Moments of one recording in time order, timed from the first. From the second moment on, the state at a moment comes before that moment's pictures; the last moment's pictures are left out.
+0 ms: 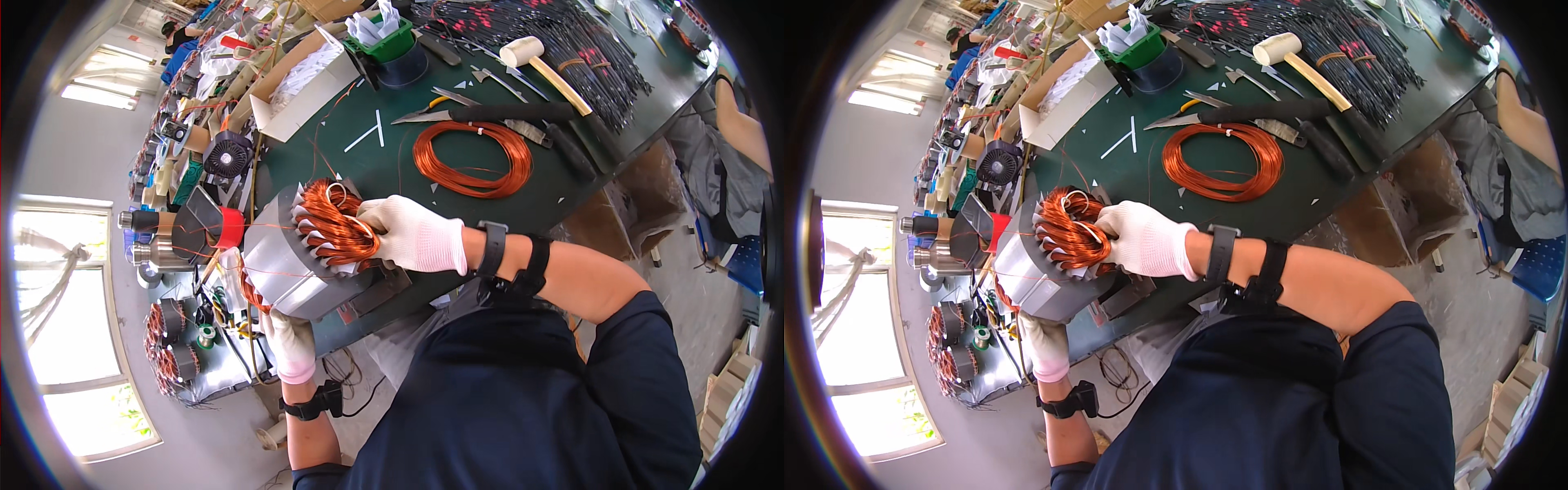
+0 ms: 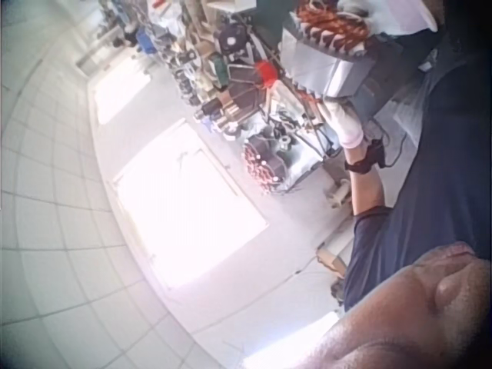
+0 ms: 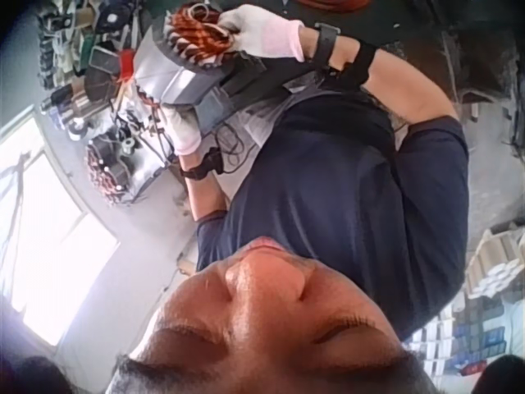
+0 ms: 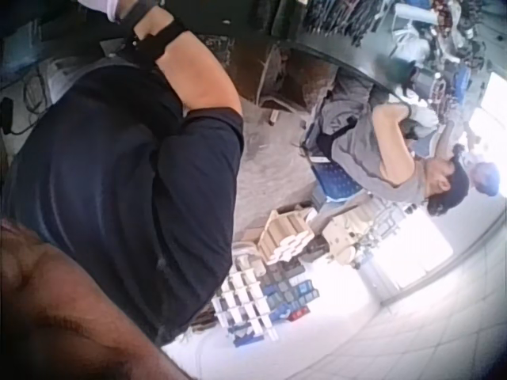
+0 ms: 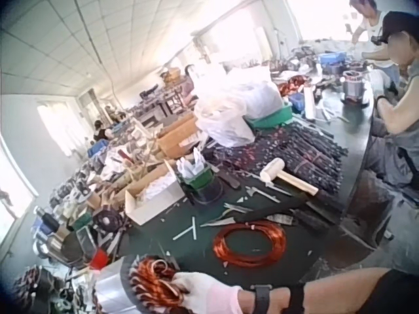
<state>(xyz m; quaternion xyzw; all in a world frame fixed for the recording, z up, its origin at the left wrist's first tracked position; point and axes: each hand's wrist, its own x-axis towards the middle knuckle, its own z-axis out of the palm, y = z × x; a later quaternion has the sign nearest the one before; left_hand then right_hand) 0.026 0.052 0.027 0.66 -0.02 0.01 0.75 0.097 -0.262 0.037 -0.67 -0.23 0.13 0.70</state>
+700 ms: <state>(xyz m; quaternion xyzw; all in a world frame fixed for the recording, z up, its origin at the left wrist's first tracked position) 0.023 0.050 0.027 0.67 0.01 0.00 0.74 0.073 -0.258 0.029 -0.68 -0.13 0.05 0.72</state>
